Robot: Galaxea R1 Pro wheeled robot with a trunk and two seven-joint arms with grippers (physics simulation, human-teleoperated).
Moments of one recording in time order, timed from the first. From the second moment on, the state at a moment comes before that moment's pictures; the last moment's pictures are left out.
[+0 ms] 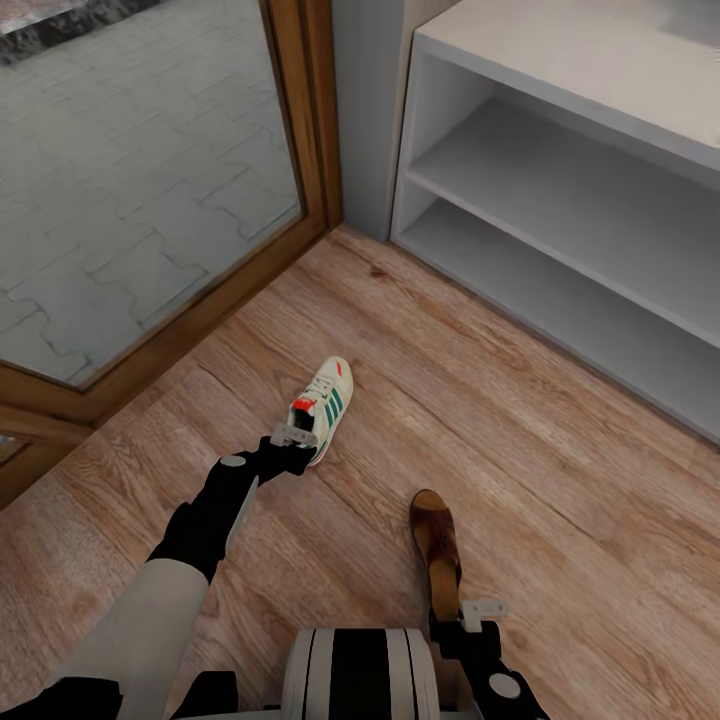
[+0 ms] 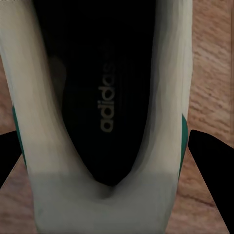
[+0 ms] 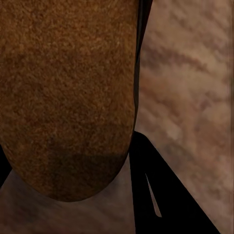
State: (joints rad) left arm -0.79 -0.07 -0.04 -0.89 -0.23 0.38 -0.35; right arm -0.25 0.10 0.02 -0.79 0.07 0.01 -0.10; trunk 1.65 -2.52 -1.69
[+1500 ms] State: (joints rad) left arm -0.49 0.04 0.17 -0.87 -0.24 0.17 -0.33; right arm -0.25 0.09 0.02 -0.79 0.08 0.00 -0.10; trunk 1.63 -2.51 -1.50
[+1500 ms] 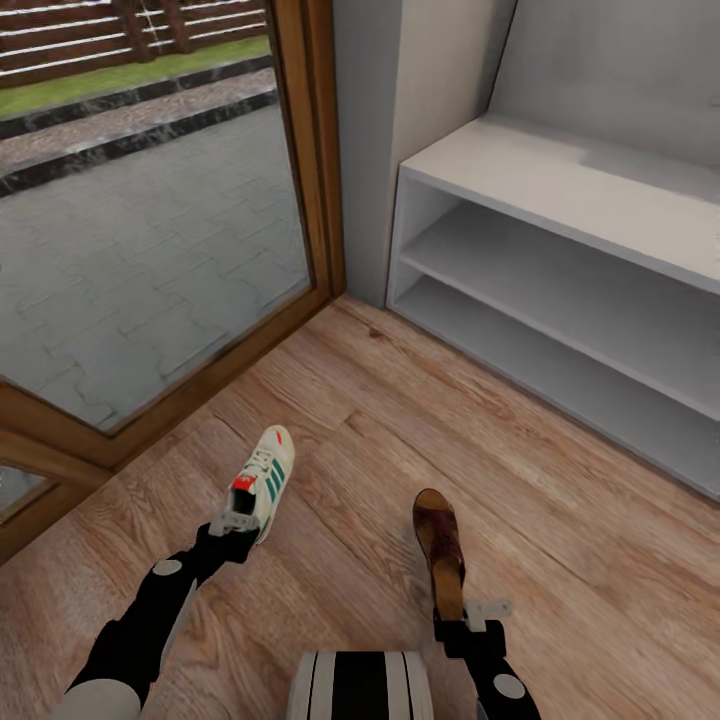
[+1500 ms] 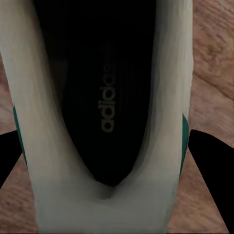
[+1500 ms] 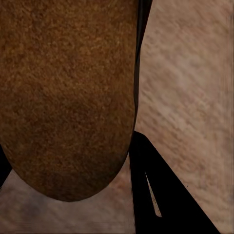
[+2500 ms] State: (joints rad) left arm -0.29 0.04 0.25 -0.56 -0.22 -0.25 -0.04; right arm -0.24 -0.06 0.02 -0.41 0.08 -0.39 -0.13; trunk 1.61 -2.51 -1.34
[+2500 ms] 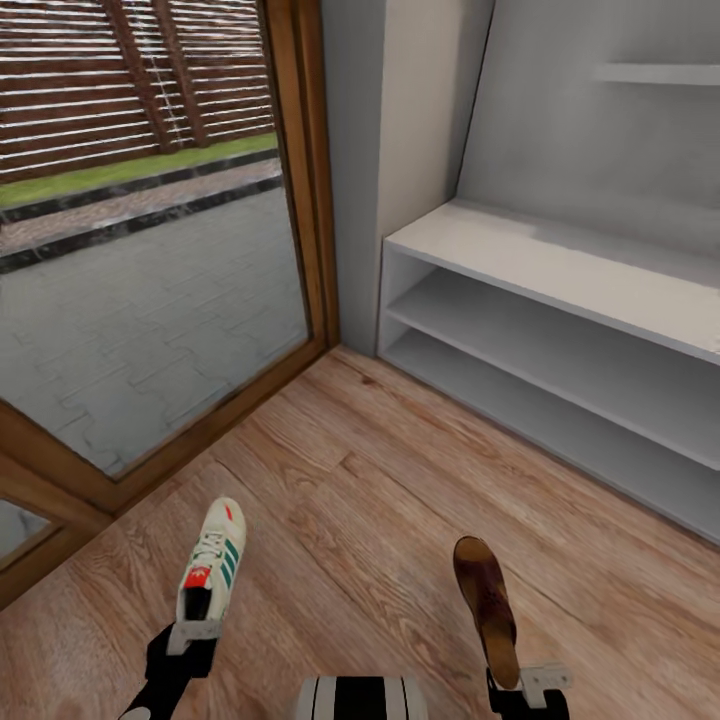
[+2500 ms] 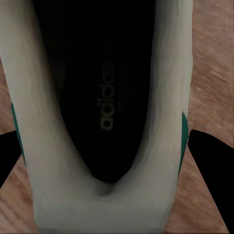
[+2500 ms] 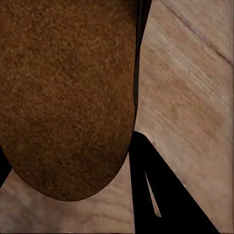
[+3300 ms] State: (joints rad) left arm -0.28 0.05 0.33 -0.40 -0.20 -0.42 0.01; right arm -0.24 -0.05 0.02 -0.33 0.07 -0.43 -0.13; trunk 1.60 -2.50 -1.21
